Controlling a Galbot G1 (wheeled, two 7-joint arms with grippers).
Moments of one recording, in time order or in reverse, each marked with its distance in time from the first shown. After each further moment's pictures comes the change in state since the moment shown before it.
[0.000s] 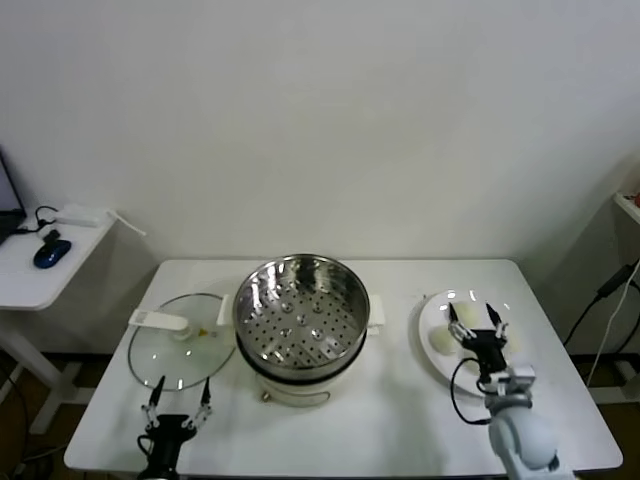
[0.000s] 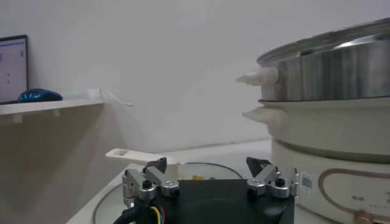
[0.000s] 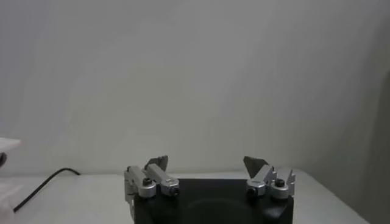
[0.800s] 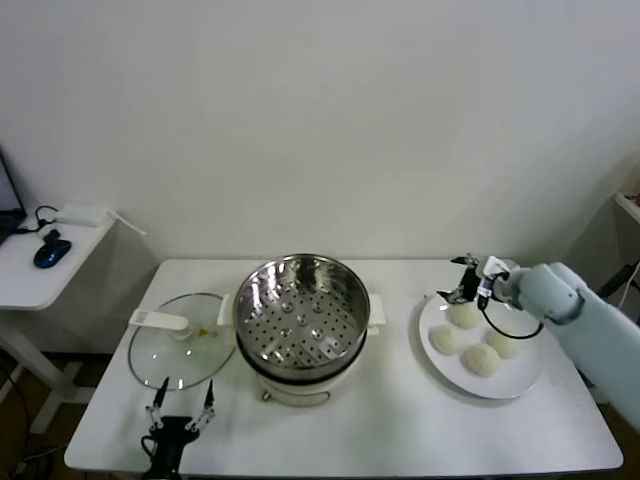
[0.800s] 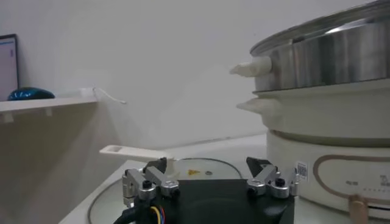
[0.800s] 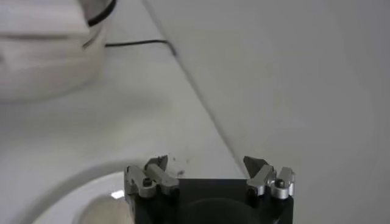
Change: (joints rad) left arm -0.015 0.010 0.007 0.044 0.024 -0.027 0.005; right arm 0.917 -0.446 -0.912 -0.257 -0.270 -0.103 -0.760
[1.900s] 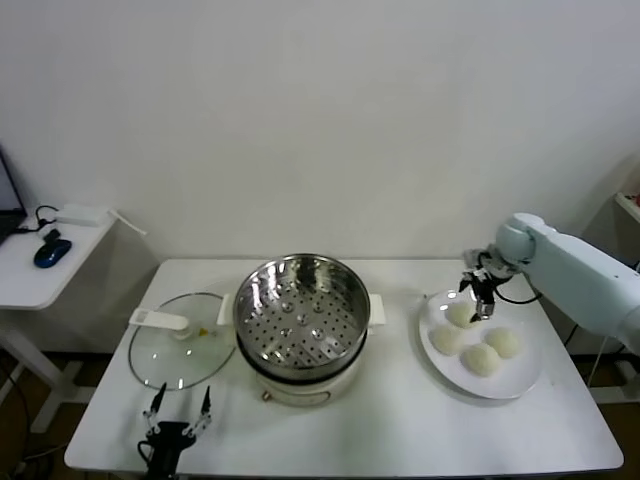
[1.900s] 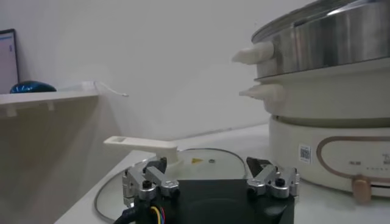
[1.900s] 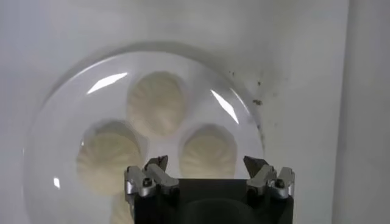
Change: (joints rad) left arm -0.002 0.011 -0.022 0.032 0.007 -0.011 0.009; right arm 0.324 0.300 -0.444 -0.600 -0.211 0.275 -0.341
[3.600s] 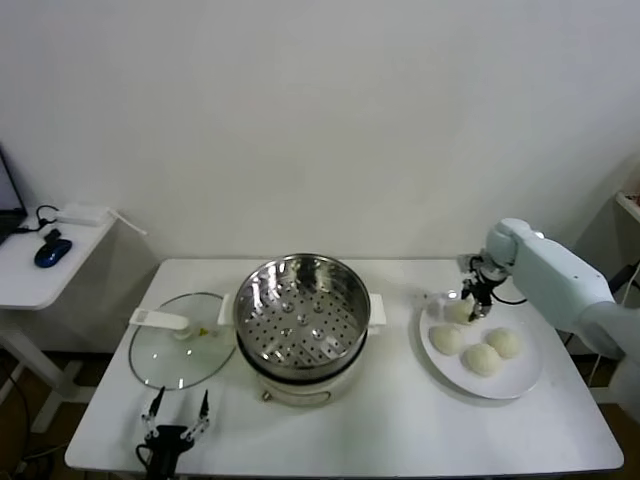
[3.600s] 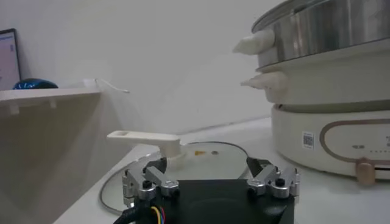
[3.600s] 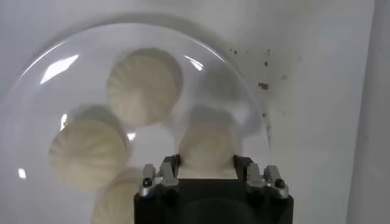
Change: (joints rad) left arm -0.007 0.003 -0.006 0.035 0.020 -0.027 -0.005; right arm 0.002 0.068 0.049 -0.120 -0.062 0.073 -0.015
